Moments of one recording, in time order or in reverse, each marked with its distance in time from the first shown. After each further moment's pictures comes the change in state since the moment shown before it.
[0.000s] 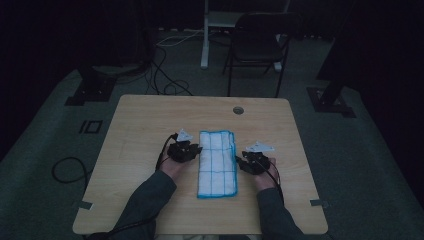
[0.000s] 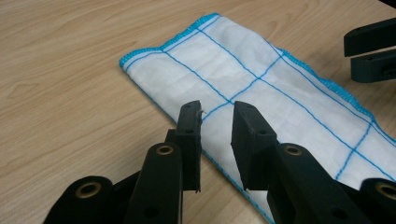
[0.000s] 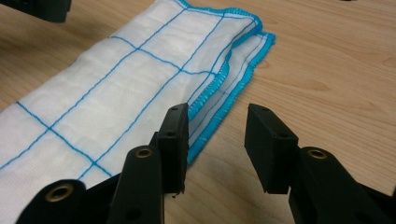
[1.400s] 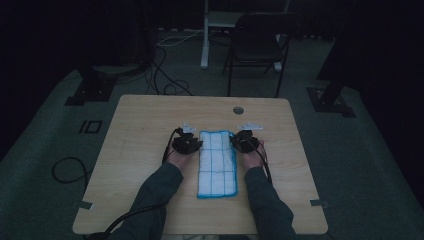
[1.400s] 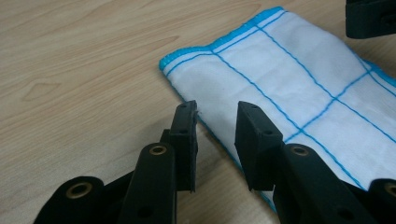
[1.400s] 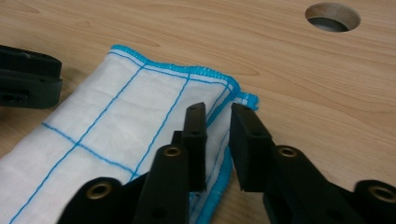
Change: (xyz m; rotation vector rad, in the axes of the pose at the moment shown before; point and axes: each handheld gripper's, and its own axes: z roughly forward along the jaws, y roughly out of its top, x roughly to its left) left arm 0.023 0.008 0.041 0.053 0.097 -0.075; right arm -0.018 0.051 0.063 0.009 -0.053 0.098
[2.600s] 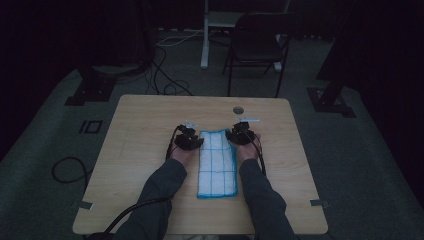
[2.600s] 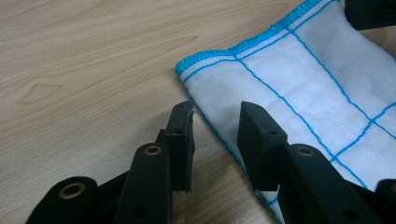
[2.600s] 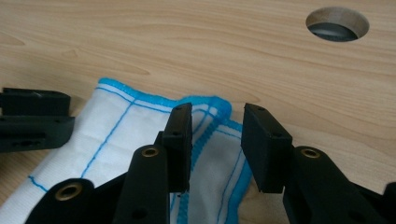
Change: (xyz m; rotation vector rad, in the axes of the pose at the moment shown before) left arm 0.004 0.010 0.017 0.039 0.035 -0.048; right arm -0.005 0.022 0.022 0.005 0.005 0.091
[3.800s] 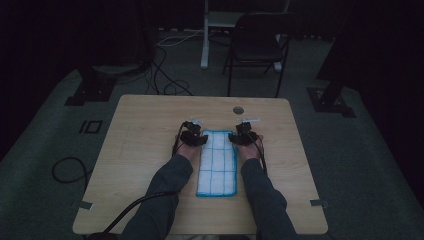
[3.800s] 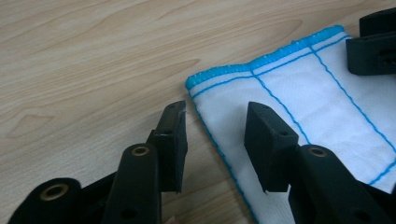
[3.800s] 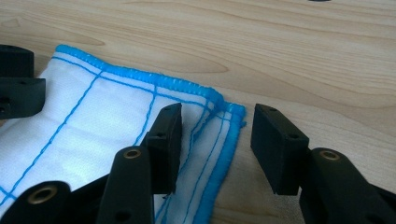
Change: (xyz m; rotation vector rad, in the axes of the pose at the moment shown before) left arm -0.009 0.016 0.016 0.005 0.066 -0.008; right arm -0.015 -0.007 0.012 0.100 -0.066 0.015
